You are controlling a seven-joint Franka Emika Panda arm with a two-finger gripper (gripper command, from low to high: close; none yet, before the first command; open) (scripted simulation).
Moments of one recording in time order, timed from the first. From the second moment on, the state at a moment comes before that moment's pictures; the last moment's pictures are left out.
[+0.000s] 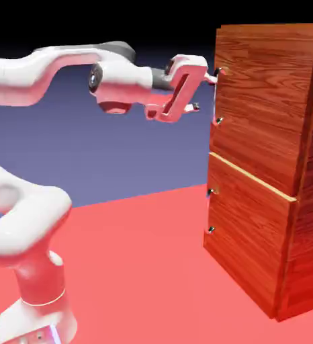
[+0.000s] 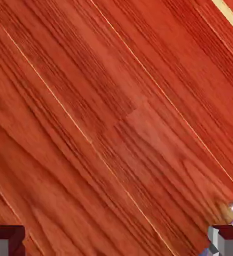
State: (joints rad) arm -0.68 -0.95 0.76 -2.47 1.81 2.96 1.92
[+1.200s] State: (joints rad) arm -0.68 -1.13 0.67 -2.65 2.23 2.46 2.28
